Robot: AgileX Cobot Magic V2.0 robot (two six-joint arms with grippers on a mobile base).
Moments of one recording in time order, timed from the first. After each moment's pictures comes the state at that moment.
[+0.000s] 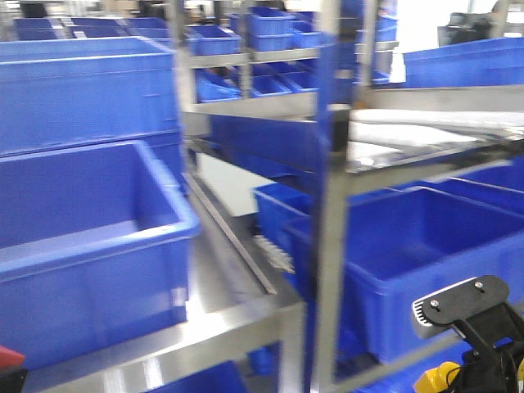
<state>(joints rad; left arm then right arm) -0.21 0.83 -0.82 -0.18 0.76 0.21 0.41 1.15 -0.87 -0.14 0.83 0.08</state>
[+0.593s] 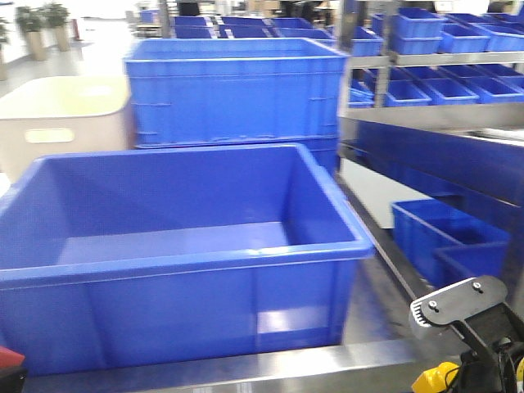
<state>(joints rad) -0.21 0.83 -0.82 -0.18 0.76 0.21 0.41 1.15 -0.87 -0.14 0.83 0.08</state>
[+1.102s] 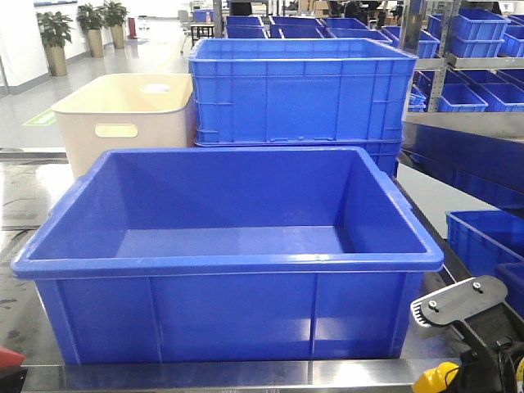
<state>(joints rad) -0.21 0.83 -0.82 -0.18 0.76 0.21 0.41 1.15 -0.87 -0.14 0.83 0.08</state>
